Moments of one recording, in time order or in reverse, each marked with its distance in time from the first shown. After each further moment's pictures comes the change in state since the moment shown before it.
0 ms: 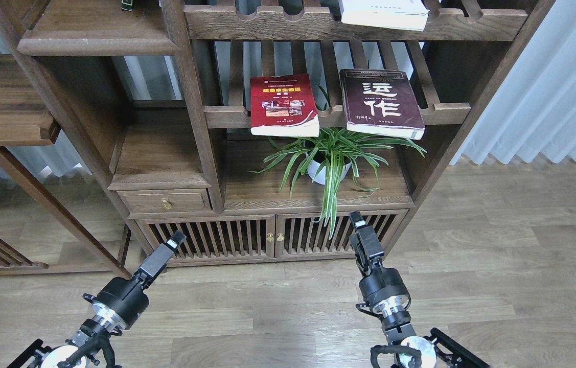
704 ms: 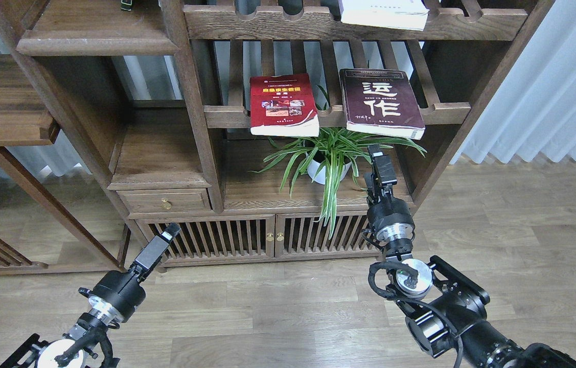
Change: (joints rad) left arm -0.006 0.007 -0.019 0.000 -0.001 0.000 0.005; right arm 0.296 0.000 0.004 -0.115 0.287 -0.169 -0.009
